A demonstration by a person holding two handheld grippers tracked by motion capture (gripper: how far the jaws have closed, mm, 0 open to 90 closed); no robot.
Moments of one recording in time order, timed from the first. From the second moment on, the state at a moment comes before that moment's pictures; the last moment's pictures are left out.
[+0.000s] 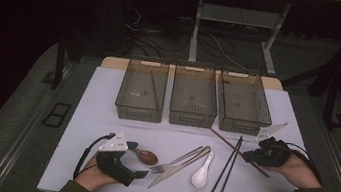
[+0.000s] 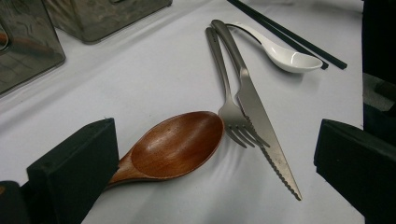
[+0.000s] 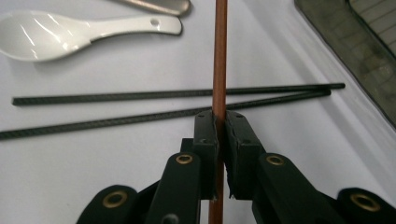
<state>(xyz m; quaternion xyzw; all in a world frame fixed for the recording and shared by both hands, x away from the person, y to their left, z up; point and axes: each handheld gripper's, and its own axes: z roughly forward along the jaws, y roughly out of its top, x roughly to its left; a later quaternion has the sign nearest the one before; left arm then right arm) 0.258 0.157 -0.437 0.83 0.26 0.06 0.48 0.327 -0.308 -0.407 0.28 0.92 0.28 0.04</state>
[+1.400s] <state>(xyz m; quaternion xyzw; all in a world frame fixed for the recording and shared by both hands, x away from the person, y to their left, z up) 0.259 0.156 -0.438 0.84 0.26 0.06 0.48 0.343 -0.263 -0.391 0.29 0.87 0.40 0.05</state>
